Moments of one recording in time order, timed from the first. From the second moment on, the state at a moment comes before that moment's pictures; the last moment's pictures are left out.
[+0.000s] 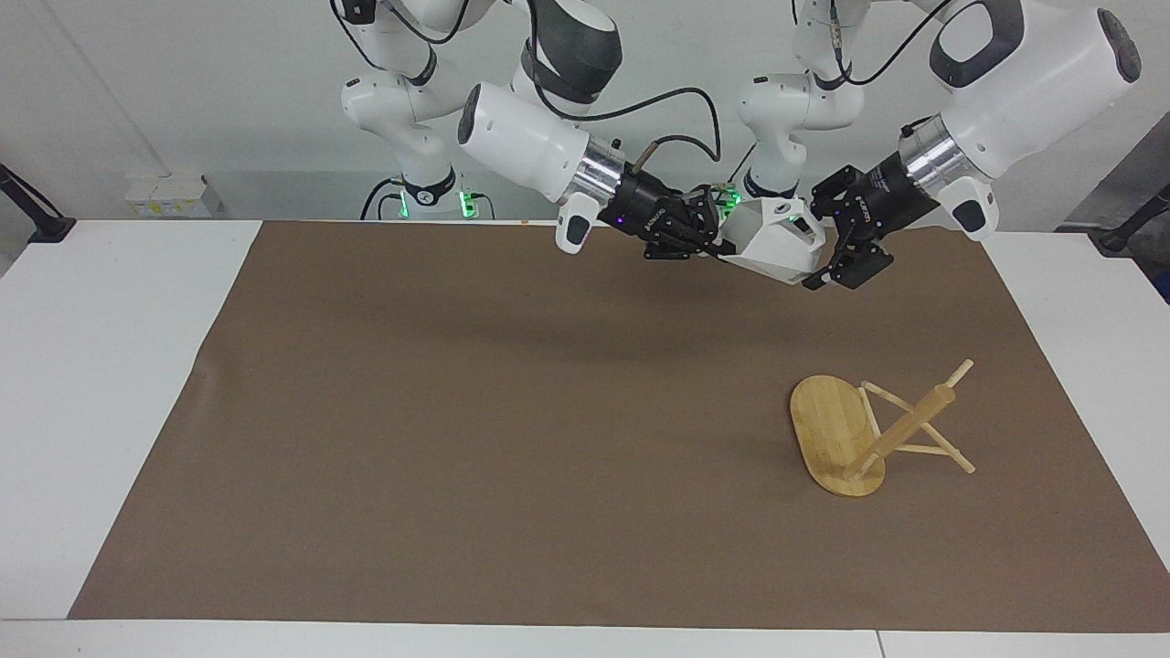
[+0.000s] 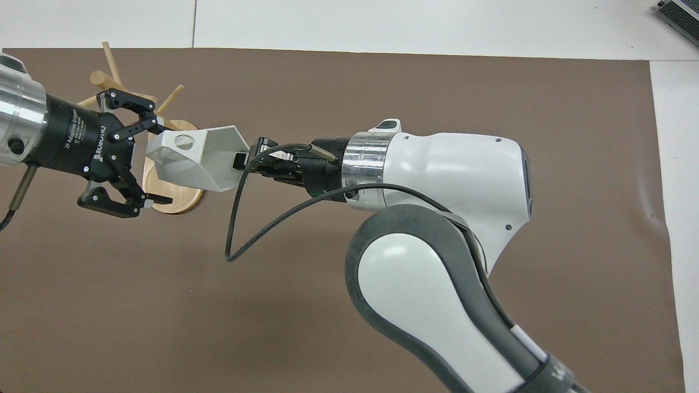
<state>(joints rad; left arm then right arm) -0.07 0.06 -0.07 -1.55 -0.53 1.58 -1.62 0.38 0.22 0.25 -1.64 1.11 2.44 0.16</state>
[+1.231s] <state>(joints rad) -0.08 0.04 -0.07 -1.58 -0.54 1.60 -1.66 0.38 0.22 0.25 -1.65 1.11 2.42 0.16</state>
